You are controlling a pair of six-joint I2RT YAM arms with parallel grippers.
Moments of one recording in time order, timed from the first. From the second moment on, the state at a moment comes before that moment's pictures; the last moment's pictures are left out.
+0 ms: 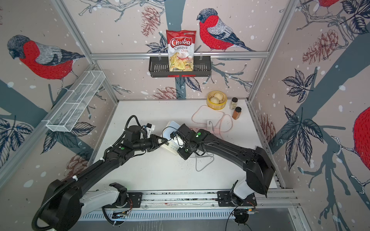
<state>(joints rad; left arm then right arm) -0.40 1.12 0.63 -0.08 0.69 -0.92 0.97 1.53 1.22 -0.79 -0.15 0.03</state>
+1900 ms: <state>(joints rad) -0.11 1.31 0.81 -0.28 0.99 -0.66 0.90 1.50 0.94 -0.17 -0.27 -0.13</state>
